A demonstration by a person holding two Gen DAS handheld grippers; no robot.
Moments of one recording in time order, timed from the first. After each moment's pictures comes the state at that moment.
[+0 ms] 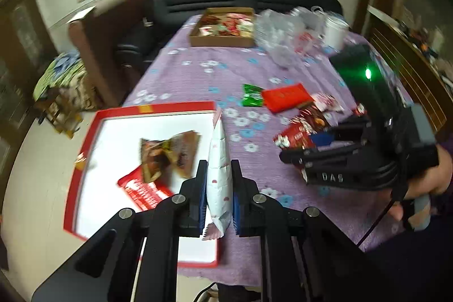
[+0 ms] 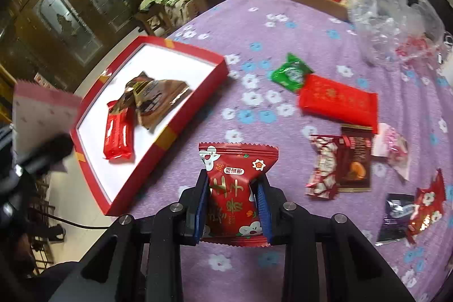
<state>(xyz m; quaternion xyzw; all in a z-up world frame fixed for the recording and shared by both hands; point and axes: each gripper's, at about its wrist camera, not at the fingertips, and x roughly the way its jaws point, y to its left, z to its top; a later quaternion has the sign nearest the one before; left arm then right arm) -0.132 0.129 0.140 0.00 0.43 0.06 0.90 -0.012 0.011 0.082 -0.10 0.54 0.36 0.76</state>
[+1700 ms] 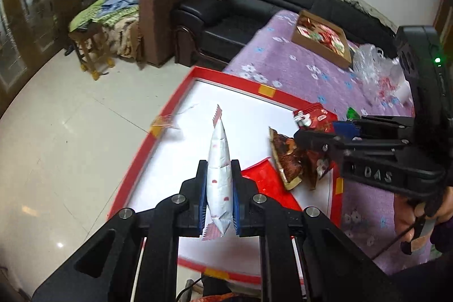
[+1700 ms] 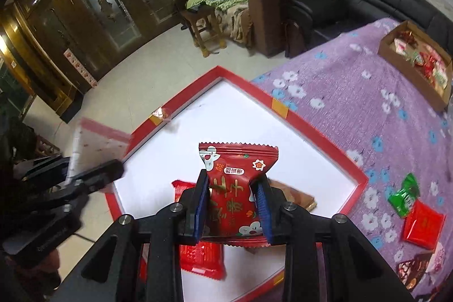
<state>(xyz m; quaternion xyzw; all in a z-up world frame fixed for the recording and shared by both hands) -0.140 0.299 0.094 -0.14 0.45 0.16 0.87 -0.002 0.192 0.097 -0.14 0.49 0.46 0.73</state>
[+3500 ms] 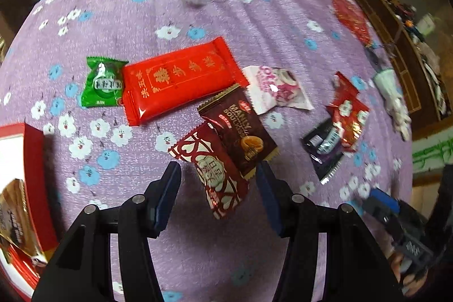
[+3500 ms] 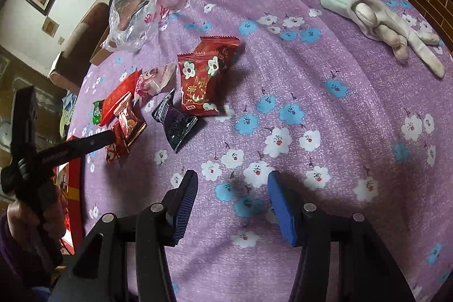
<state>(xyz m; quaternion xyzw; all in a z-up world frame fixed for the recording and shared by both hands) 0.040 0.022 0.026 -0.05 0.60 -0.08 0.79 -0.023 -0.266 0.033 0.19 0.56 0.07 0.80</state>
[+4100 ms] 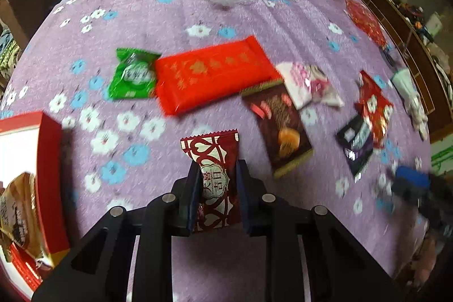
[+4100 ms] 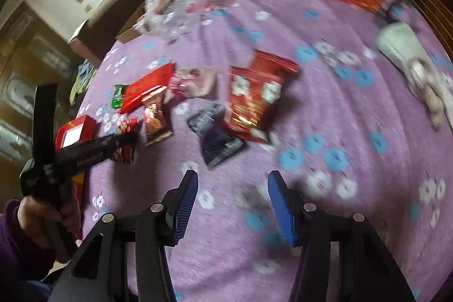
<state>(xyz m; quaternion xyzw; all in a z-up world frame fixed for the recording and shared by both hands) 0.022 0.051 0.015 -0.02 0.57 -0.06 0.82 0.010 -0.226 0.048 0.11 0.55 0.15 0.81</state>
